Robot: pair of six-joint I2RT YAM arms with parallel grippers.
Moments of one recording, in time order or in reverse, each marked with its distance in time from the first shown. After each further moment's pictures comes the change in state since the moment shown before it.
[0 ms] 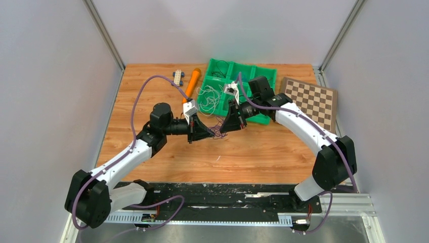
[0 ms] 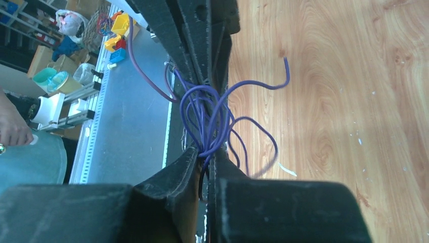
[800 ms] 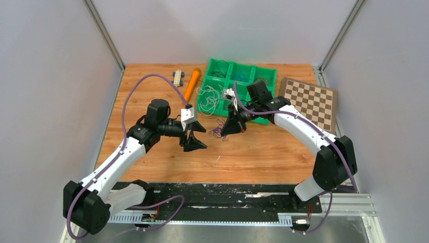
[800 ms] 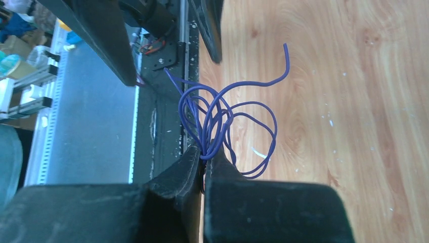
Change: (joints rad) left arm 0.077 -0.069 0.165 -0.611 0.034 0.517; right arm 0.013 -0.010 -0.050 -0.015 0.129 -0.129
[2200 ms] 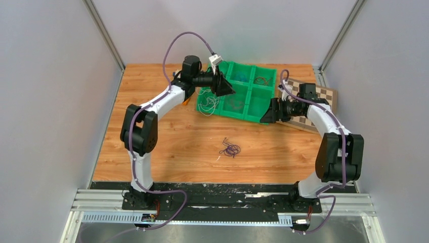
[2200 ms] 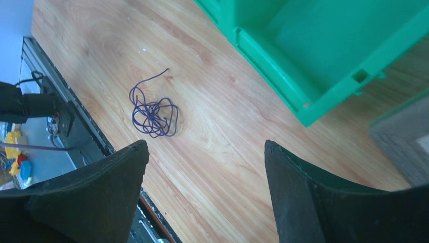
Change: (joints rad) left arm -0.024 0.984 0.805 0.546 -0.050 -0.576; right arm -0.607 0.032 -0.141 -0.029 0.190 0.123
